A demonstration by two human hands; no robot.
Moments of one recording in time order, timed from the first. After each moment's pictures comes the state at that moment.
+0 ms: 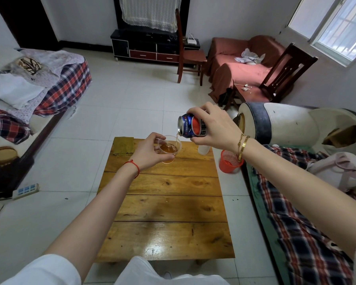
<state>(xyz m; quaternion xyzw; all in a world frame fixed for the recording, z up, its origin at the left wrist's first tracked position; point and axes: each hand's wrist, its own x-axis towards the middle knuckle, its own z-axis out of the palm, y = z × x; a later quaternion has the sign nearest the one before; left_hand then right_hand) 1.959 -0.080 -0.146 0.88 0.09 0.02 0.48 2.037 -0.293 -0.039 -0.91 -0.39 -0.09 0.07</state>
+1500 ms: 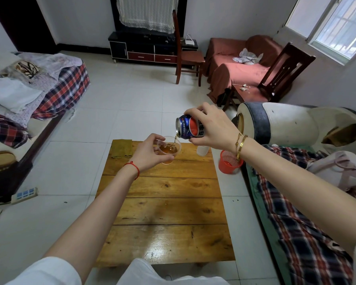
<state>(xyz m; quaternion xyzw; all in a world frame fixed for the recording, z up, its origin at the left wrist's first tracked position) 1.972 -0.084 -0.151 0.88 0.08 0.03 0.47 2.045 -0.296 -0.036 -0.91 -0.39 -0.08 0.05</state>
